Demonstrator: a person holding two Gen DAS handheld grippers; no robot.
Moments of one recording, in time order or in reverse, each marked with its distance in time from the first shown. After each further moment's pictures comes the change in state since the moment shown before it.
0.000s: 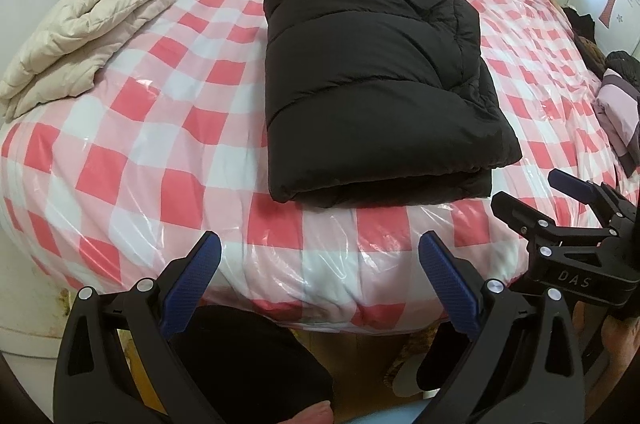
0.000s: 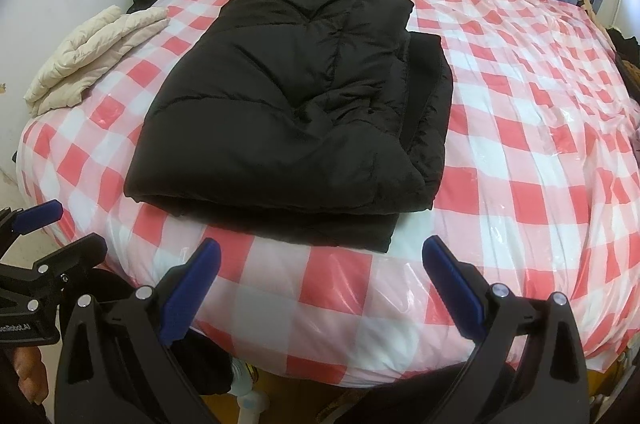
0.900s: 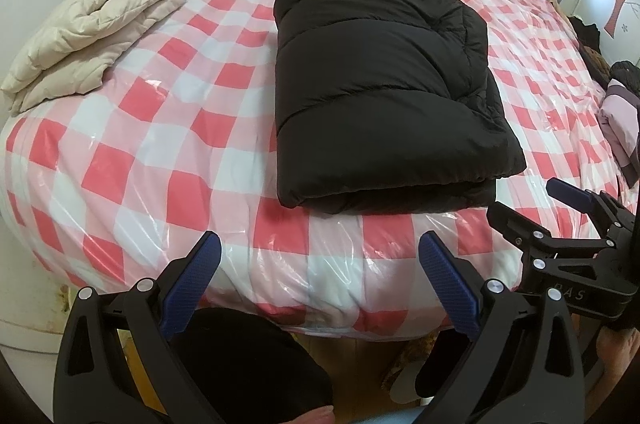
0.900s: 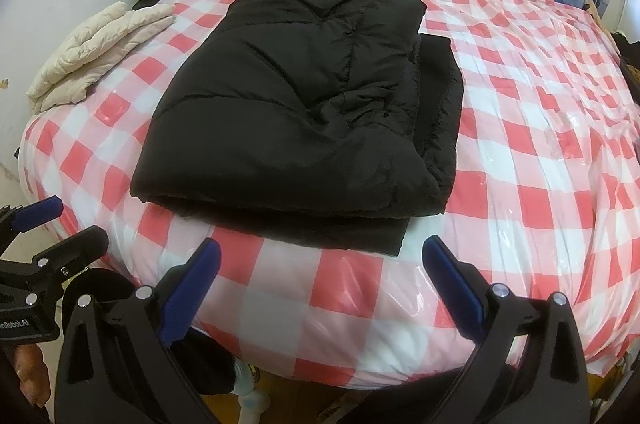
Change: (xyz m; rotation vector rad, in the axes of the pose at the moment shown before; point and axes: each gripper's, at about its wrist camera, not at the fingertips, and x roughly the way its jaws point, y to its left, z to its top) left arm -0.002 0.004 0.001 -0.025 -0.020 0.011; right arm 0.002 0.008 0.003 -0.017 0.003 0.009
